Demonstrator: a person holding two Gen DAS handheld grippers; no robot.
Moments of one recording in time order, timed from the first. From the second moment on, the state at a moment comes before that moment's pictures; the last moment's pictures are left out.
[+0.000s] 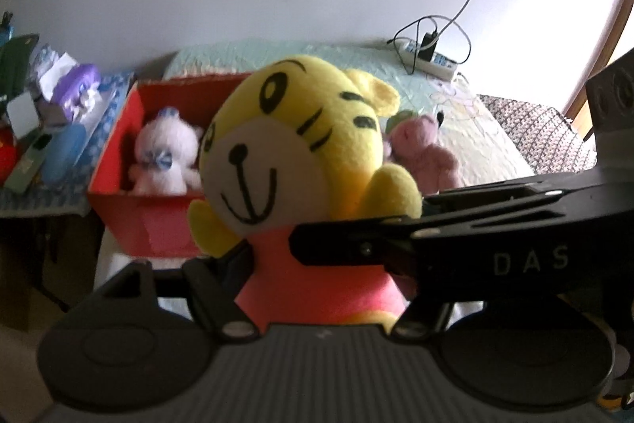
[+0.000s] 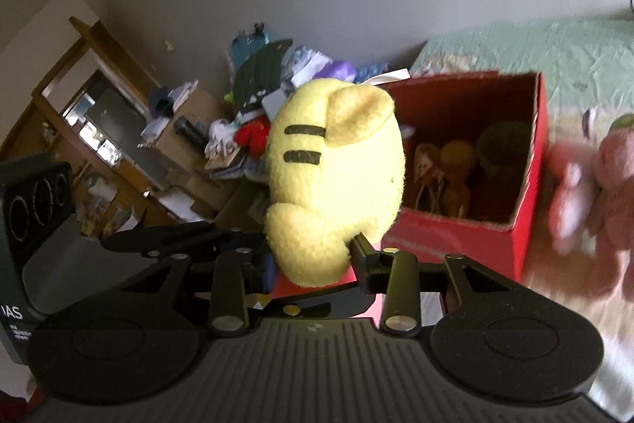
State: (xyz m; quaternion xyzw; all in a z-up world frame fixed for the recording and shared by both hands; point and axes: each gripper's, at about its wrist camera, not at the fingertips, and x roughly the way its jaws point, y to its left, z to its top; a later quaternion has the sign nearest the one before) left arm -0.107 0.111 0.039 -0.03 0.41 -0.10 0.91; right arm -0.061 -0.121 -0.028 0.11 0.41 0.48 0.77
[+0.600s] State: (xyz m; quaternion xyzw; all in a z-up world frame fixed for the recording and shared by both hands) left arm -0.007 0.125 0.037 -0.02 0.38 -0.21 0.90; right arm -0.016 -0.079 -0.031 0.13 0.38 0.34 0.85
